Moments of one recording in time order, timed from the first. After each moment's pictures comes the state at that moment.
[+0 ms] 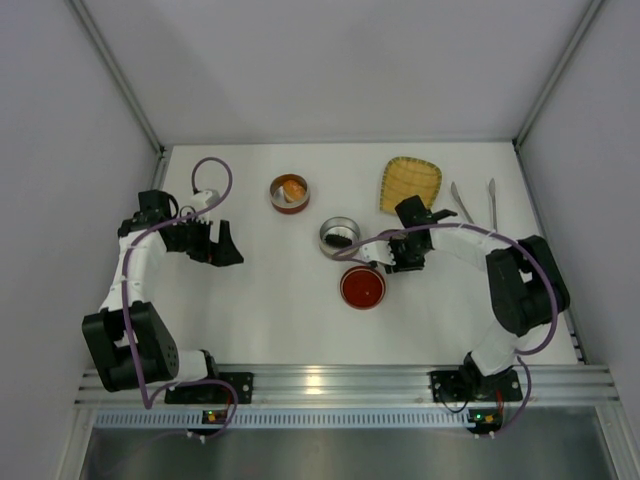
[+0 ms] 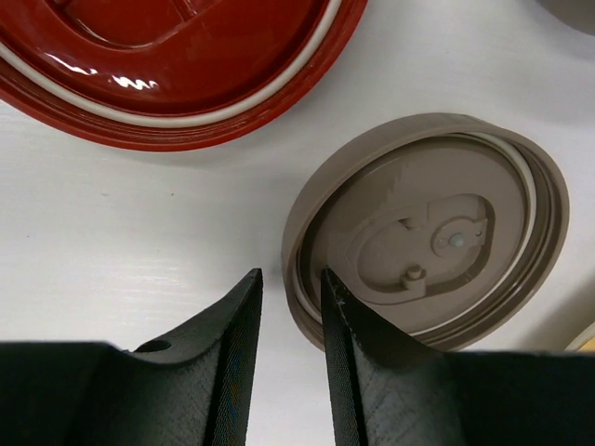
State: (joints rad) left arm 0.23 1.36 1.05 -0.87 0.76 0.45; right arm 0.42 1.69 1.03 -0.67 -0.26 -1.37
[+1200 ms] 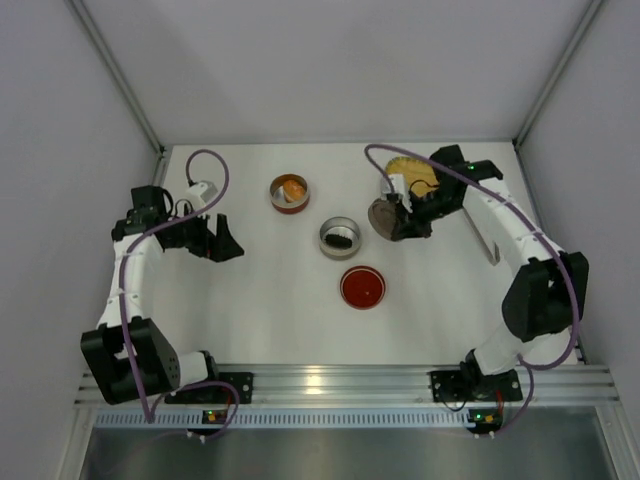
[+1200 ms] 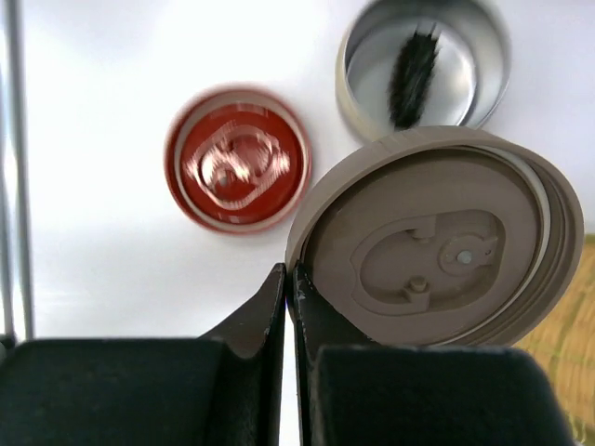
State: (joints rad) left arm 0.23 1.31 1.09 -0.87 0.81 0.44; right arm 0.29 1.64 1.41 -1.11 -0.72 -1.17
